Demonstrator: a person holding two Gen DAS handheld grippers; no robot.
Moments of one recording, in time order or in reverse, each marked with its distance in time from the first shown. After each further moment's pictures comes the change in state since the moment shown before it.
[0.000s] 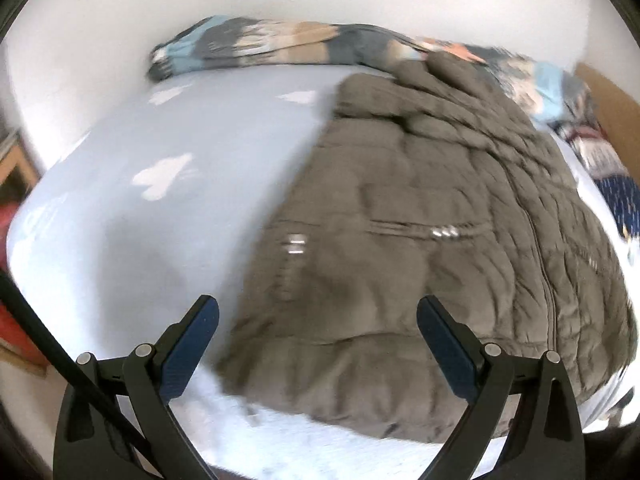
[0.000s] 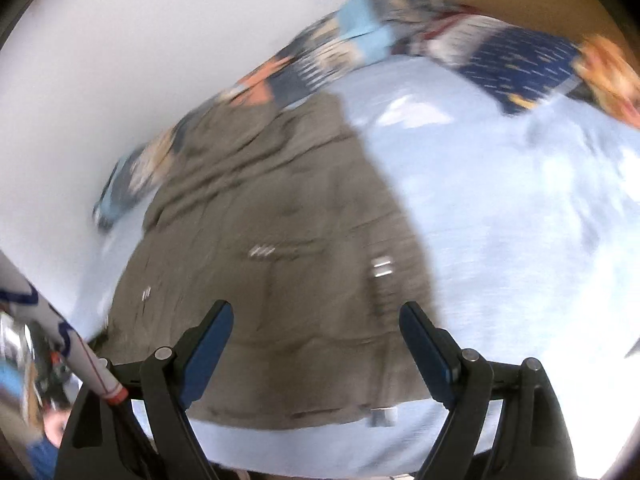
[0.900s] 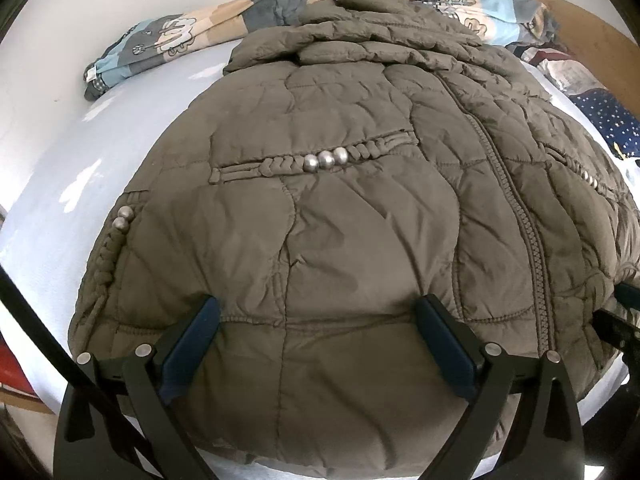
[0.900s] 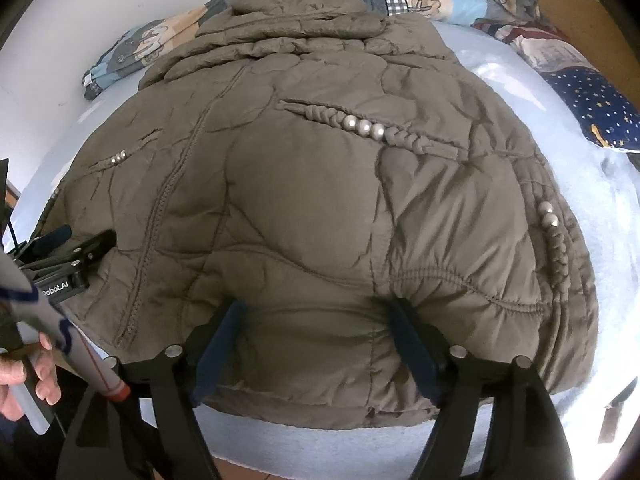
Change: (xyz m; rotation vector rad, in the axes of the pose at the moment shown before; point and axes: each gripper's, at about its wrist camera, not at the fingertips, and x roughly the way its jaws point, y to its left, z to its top) left arm 0.056 -0.104 -0.031 0.245 0.089 -0.033; right arm 0.103 0.103 -0.062 -0.379 0.272 -0.131
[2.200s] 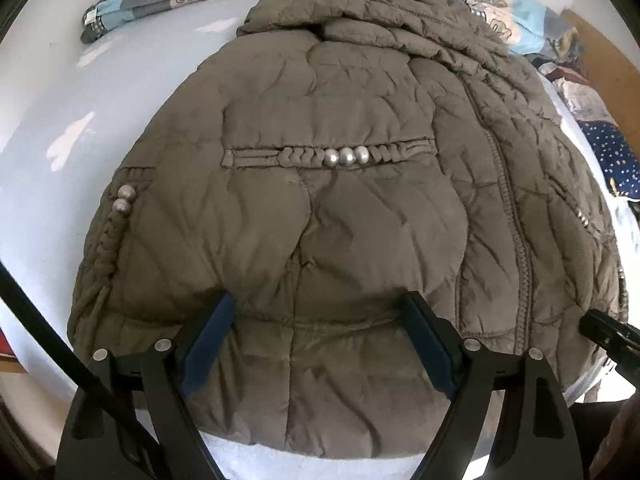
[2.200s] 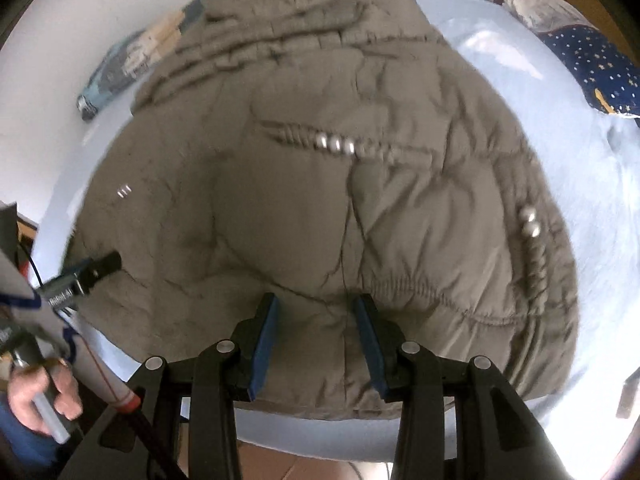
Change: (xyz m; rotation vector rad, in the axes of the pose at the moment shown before) left arm 0.004 0.019 0.023 -0.131 0.159 -0.084; right arm -0.011 -0.028 0.029 0.113 0.114 0.088
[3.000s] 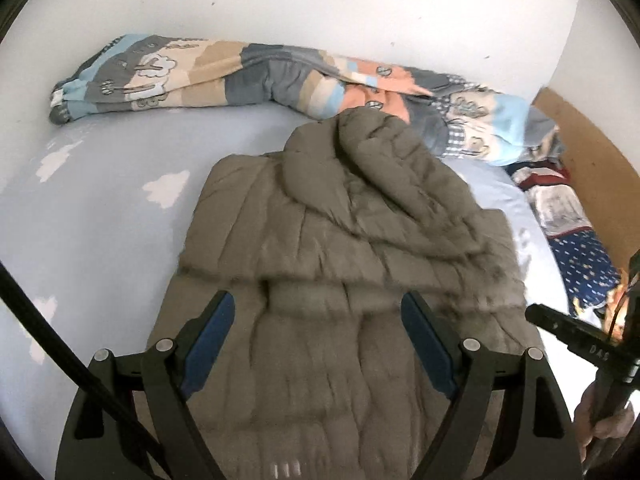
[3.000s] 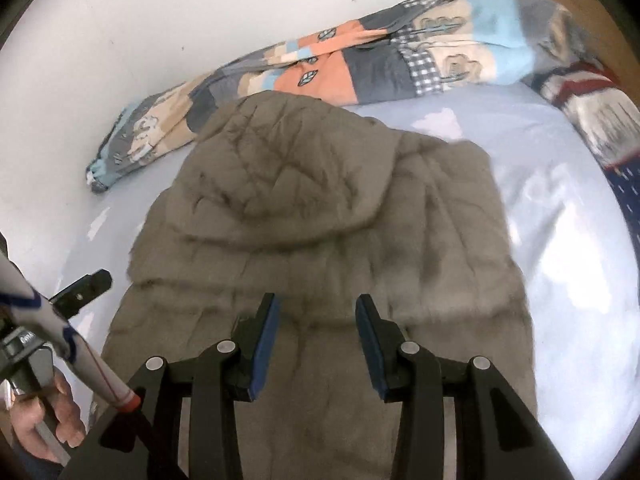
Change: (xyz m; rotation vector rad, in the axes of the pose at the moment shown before) left arm -0.046 -0.013 0.198 -0.027 -0.272 -0.145; right arm 0.002 0.011 0.237 -0.040 -0.212 0.089
